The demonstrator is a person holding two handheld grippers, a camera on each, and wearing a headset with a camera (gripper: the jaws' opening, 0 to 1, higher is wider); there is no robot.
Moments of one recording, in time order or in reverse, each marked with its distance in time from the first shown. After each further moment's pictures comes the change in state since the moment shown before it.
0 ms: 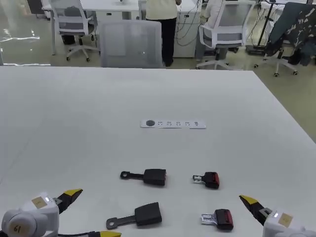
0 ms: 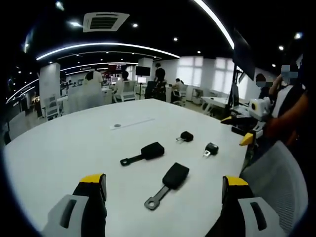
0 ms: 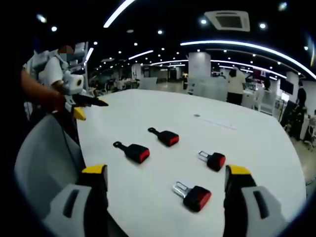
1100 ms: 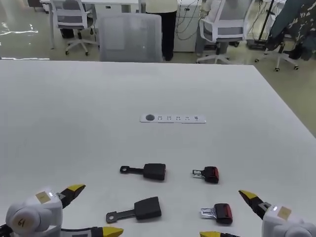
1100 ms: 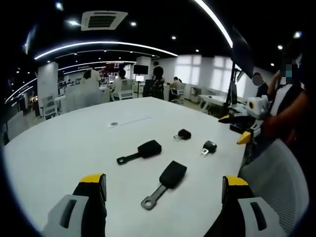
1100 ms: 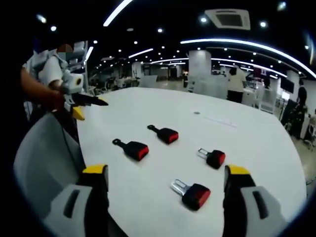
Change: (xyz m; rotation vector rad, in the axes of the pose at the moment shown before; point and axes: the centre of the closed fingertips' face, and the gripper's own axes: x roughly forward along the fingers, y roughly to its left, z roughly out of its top) left arm 0.008 -0.005 -0.005 0.005 0.020 -0.021; right arm 0.002 -0.003 -0.007 0.004 0.022 0.005
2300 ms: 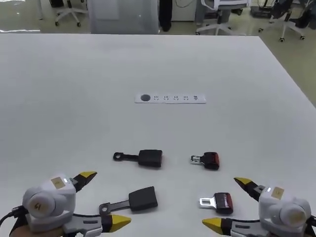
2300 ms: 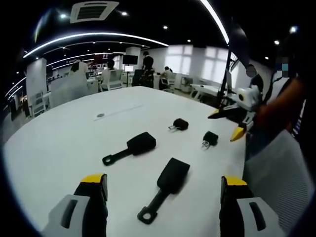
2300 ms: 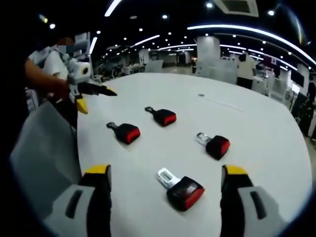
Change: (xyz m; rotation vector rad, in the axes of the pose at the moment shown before) left arm 0.065 0.004 -0.016 0.036 0.104 -0.096; right arm 0.039 -0.036 -0.040 -0.006 0.137 0.102
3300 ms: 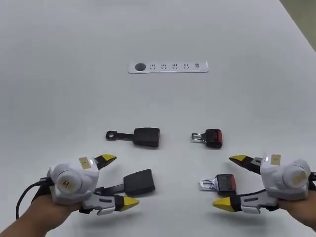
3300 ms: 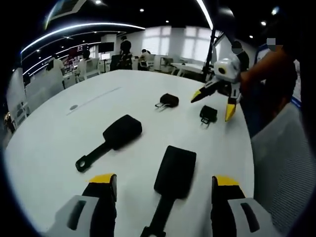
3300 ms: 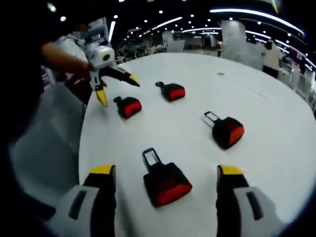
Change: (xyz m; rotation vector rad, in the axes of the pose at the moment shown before) left arm 0.076 0.003 -0.036 0.133 0.169 -0.147; right arm 0.025 -0.024 -0.042 -0.077 0.181 0.235
